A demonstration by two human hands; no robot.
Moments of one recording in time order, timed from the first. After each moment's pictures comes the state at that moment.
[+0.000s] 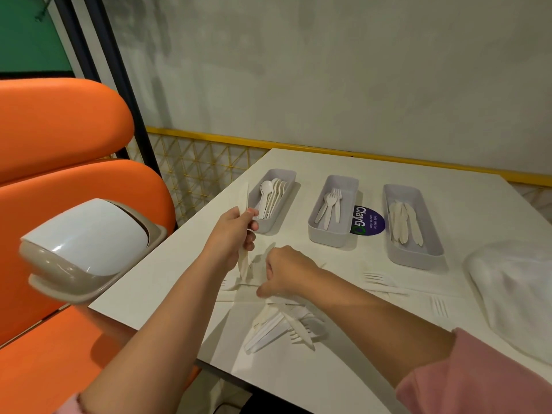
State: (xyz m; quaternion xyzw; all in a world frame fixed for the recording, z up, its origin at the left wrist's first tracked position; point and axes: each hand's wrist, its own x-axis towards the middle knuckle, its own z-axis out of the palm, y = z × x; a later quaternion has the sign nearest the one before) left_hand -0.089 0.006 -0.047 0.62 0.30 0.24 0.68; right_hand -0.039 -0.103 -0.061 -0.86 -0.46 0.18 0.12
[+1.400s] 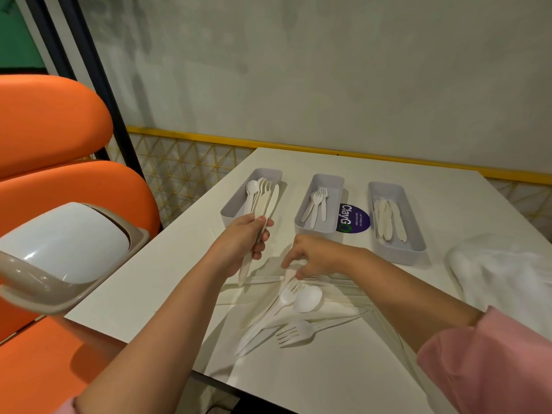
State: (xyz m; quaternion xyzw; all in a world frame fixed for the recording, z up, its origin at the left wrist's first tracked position) left_hand -0.072 -0.014 -0.051 0.69 0.25 0.14 0.67; right_hand 0.042 -0.135 -0.066 -0.81 -0.55 0.19 0.06
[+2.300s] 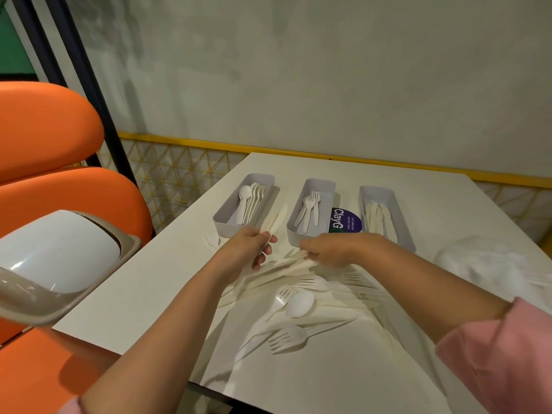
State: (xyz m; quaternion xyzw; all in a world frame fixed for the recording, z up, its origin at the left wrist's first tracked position) left_hand -0.060 -0.018 -0.063 0.74 0.24 0.08 0.62; right_hand 0.050 -0.158 -0.036 -0.84 -0.50 0.19 -0.02
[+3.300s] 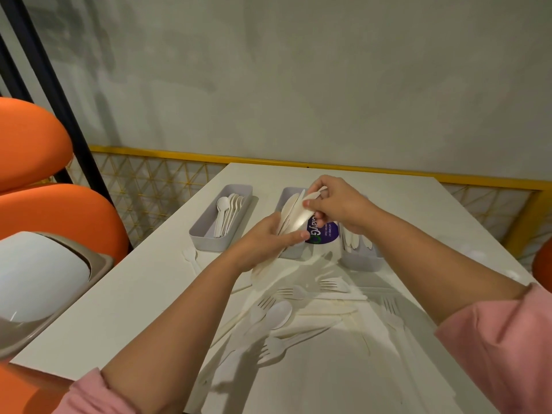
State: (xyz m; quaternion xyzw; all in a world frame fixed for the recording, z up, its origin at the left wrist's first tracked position) left_hand -0.023 -0.062 -0.026 0.86 0.10 0.06 0.49; right_hand 0.077 -0.184 0.023 -0.81 -0.28 0.14 0.49
